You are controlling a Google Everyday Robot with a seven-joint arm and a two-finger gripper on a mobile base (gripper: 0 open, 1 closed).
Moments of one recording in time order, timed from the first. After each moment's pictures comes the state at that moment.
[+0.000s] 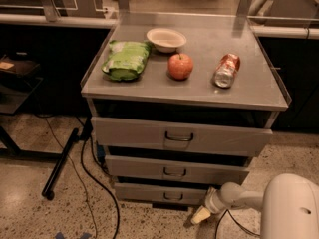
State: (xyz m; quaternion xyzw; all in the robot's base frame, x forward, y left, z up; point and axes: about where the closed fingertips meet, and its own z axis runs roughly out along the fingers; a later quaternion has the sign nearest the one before) arm 0.539 -0.212 0.172 -0.45 0.86 0.13 0.20
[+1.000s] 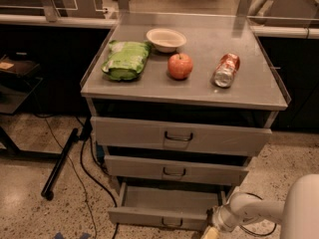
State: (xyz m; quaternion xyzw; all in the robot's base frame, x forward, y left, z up) arm 0.437 -0.218 0.209 -0.47 0.86 0.18 0.12
